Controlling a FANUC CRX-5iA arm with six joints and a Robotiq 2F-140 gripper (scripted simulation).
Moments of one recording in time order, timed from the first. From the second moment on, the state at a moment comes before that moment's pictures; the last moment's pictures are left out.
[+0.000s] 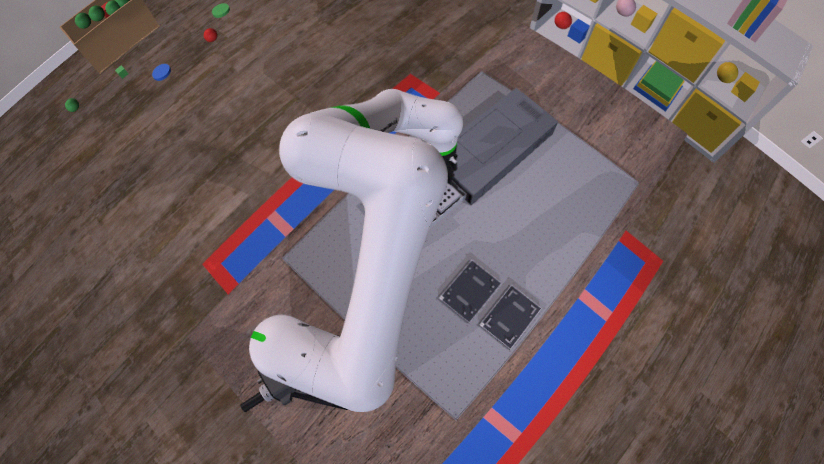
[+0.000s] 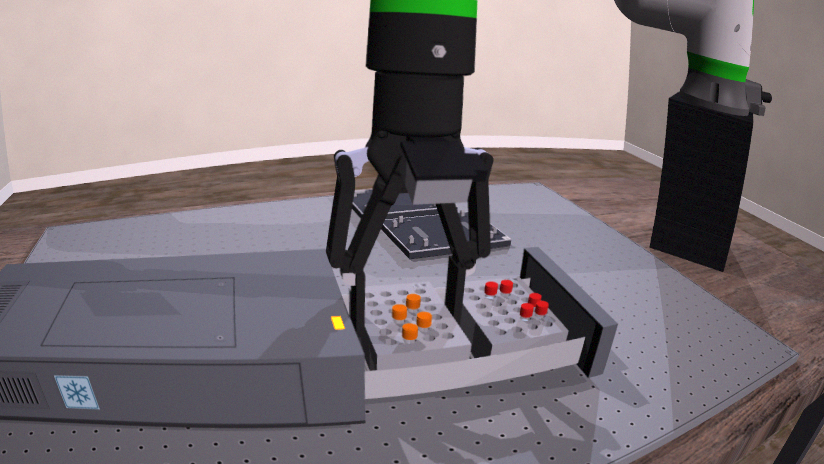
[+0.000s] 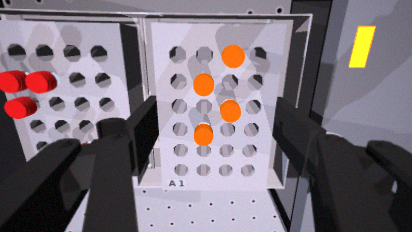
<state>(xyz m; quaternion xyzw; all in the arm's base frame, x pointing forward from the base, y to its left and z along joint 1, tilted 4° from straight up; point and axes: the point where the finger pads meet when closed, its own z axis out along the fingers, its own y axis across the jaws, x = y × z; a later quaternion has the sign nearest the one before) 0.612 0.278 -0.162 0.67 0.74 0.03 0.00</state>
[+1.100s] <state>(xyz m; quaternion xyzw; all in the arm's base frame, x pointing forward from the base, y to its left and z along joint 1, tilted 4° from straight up) 0.611 0.277 -0.141 0.67 0.74 0.03 0.00</state>
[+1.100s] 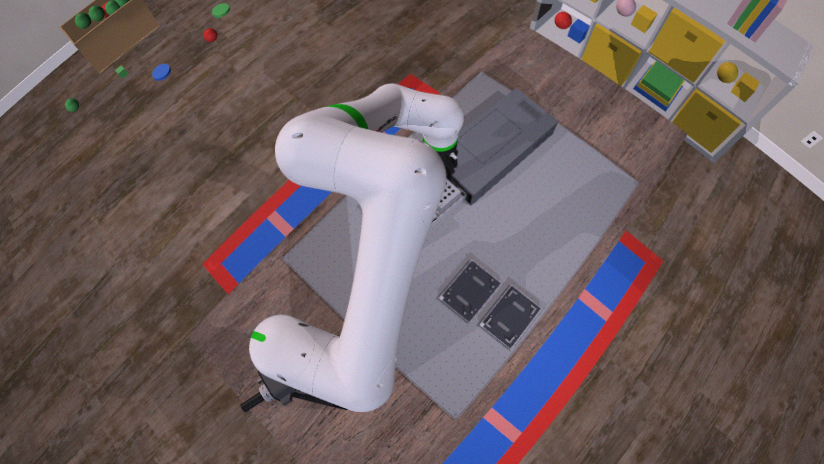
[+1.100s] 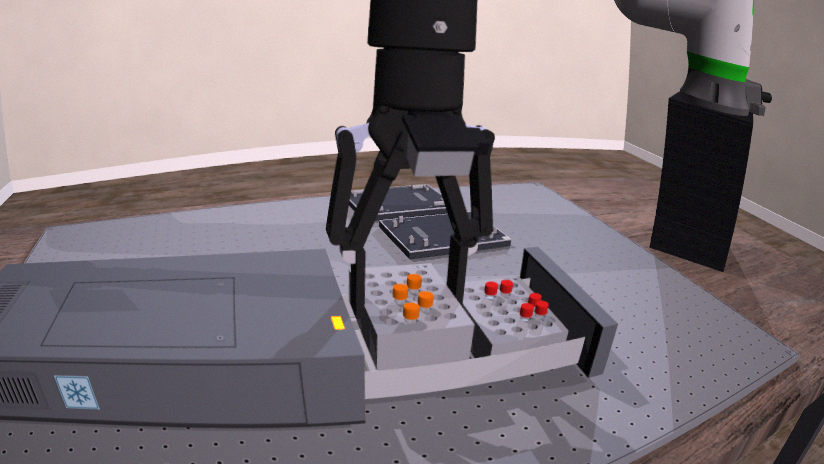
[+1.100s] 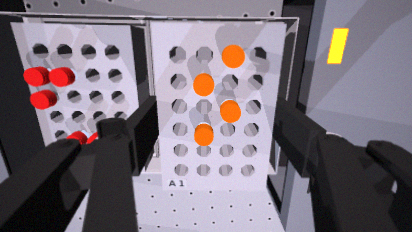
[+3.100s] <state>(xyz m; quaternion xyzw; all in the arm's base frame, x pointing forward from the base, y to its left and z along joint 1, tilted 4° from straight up) 0.608 0.273 -0.072 0.67 0.74 0.03 0.00</state>
